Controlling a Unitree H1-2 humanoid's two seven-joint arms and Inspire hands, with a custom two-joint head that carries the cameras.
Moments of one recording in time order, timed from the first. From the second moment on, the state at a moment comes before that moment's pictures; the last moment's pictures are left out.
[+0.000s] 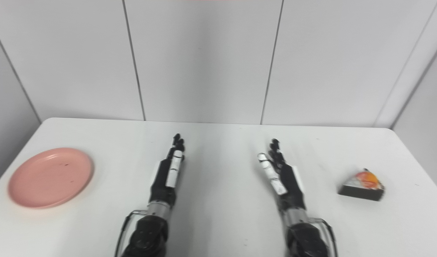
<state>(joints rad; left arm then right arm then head) -0.45 -0.20 -0.06 0.51 0.04 -0.22 0.13 -0.35 -0.12 -0.10 0.28 0.17 -0.08 0.08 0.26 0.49</state>
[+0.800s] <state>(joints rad) -0.41 -0.11 0.10 0.18 0.09 -0.14 0.27 -0.34 -0.12 -0.13 0.25 0.20 -0.09 0.09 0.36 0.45</state>
